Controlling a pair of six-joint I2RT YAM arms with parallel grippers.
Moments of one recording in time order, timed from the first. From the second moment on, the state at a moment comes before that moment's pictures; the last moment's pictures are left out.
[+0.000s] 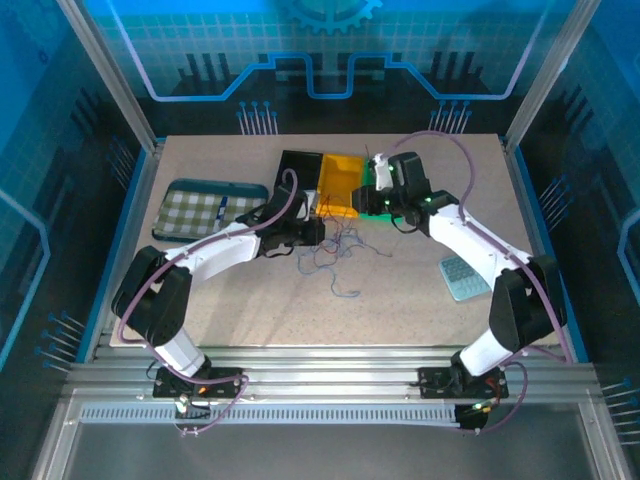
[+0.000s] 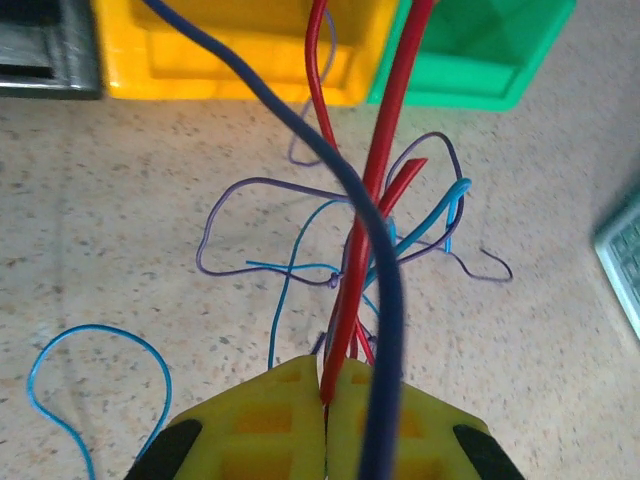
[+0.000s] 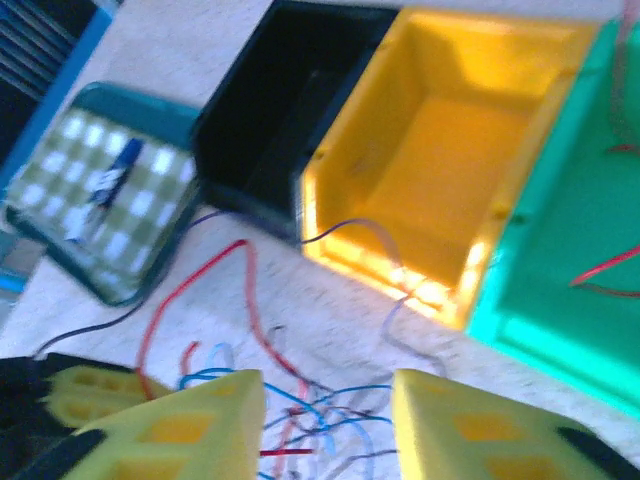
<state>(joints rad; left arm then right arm) -0.53 1.65 1.07 -0.23 0.23 -0.50 0.40 1.57 1.21 -0.32 -0.28 0.29</state>
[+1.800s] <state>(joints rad) -0.55 1.57 0.92 -0.05 0.26 -0.48 0.45 1.78 1.14 0.11 -0.63 0.71</state>
